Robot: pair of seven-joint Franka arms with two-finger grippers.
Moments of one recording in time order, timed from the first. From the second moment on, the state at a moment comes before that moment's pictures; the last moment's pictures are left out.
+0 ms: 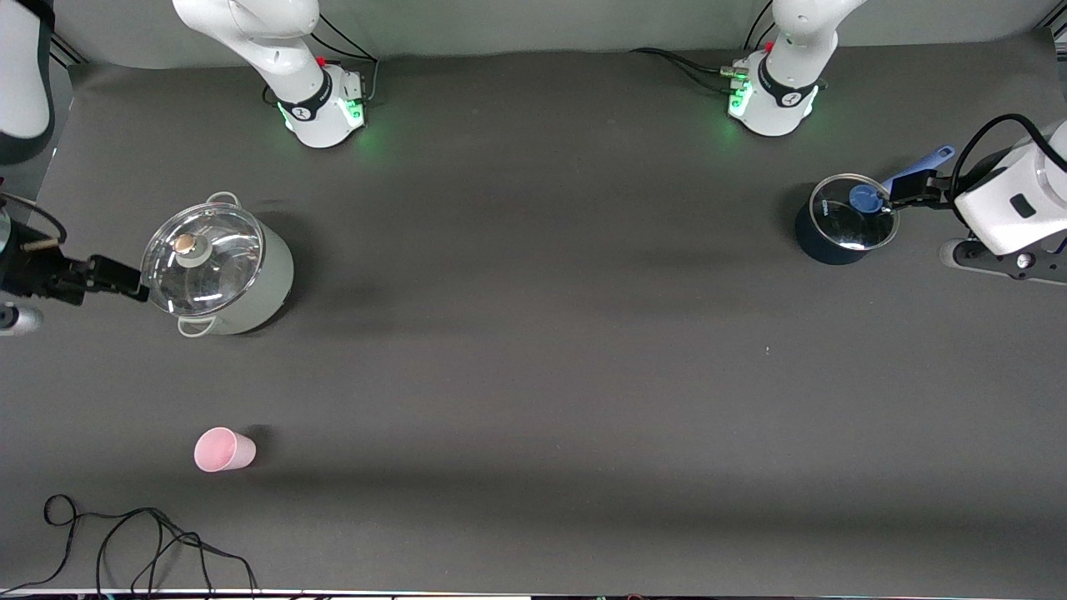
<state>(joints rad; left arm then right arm) 0.65 0.24 -0.88 -1.36 0.21 1.16 0.00 -0.10 0.07 0.01 -1.64 0.01 1.70 -0.09</state>
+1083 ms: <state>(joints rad) 0.19 0.14 -0.38 -1.43 0.16 1.28 -0.04 0.04 0.06 -0.14 -1.64 0.01 1.73 -0.04</state>
